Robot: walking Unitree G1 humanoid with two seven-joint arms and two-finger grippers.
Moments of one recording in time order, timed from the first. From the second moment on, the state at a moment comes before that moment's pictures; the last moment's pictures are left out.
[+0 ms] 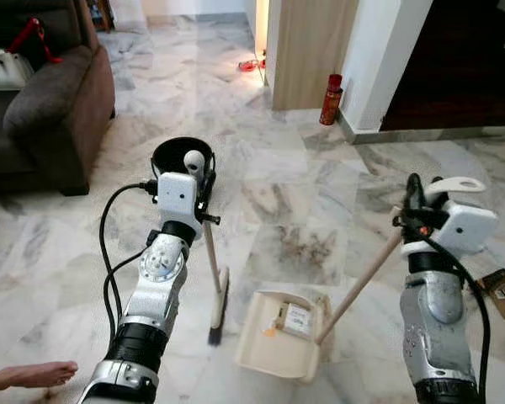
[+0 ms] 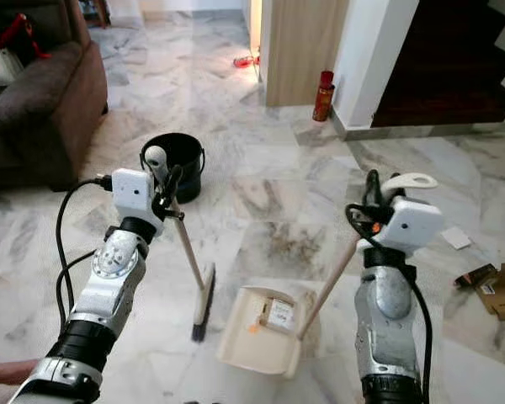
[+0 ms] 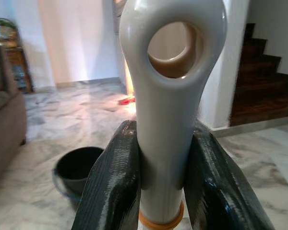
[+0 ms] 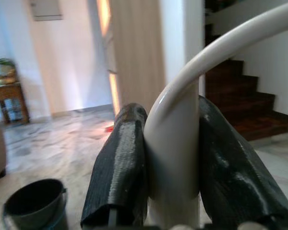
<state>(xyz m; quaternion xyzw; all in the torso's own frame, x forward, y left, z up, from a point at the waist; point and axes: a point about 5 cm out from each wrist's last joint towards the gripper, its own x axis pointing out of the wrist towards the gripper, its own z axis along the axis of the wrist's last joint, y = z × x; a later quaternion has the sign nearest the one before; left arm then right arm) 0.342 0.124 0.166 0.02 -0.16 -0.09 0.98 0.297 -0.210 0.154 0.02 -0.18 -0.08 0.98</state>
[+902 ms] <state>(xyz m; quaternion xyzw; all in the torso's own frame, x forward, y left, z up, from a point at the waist) 0.342 0.125 0.165 0.03 -0.15 -0.09 0.98 0.295 -0.206 0.147 0.03 -0.16 -0.07 0.98</state>
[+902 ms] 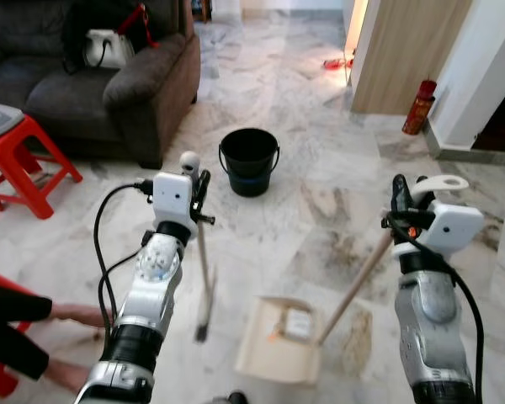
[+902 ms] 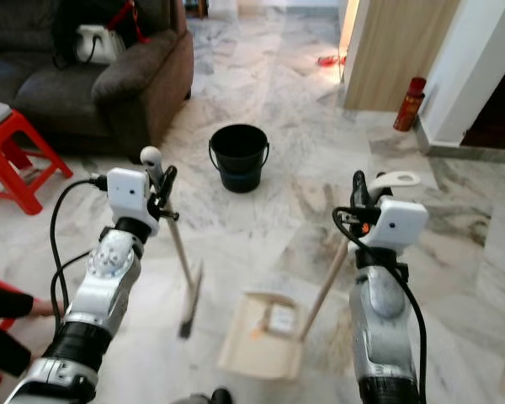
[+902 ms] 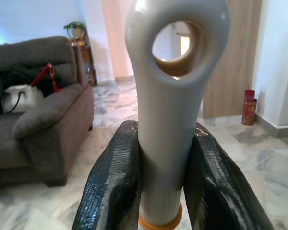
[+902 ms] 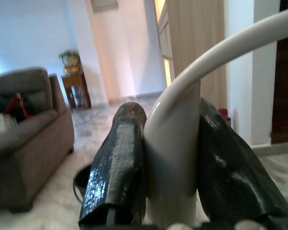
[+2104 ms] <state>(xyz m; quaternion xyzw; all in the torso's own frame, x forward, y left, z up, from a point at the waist) 0.341 0.132 0.160 0.03 -0.14 -0.08 0.99 0.297 -0.194 0.150 0.03 -0.17 -0.03 0.99</state>
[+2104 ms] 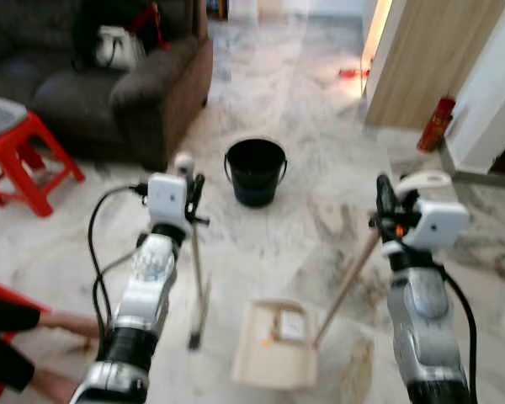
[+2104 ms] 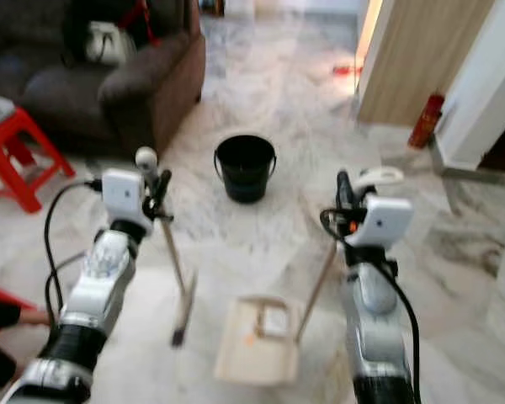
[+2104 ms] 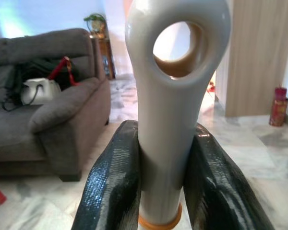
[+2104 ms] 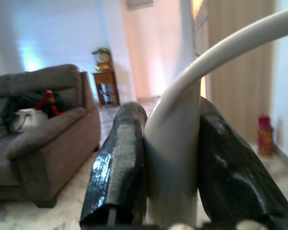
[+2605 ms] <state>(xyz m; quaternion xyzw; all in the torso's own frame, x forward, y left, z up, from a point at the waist) 0.341 0.123 0.164 0.03 -0.15 -0.09 0.98 0.294 -0.198 0.144 0.03 -0.15 -0.03 0.99</state>
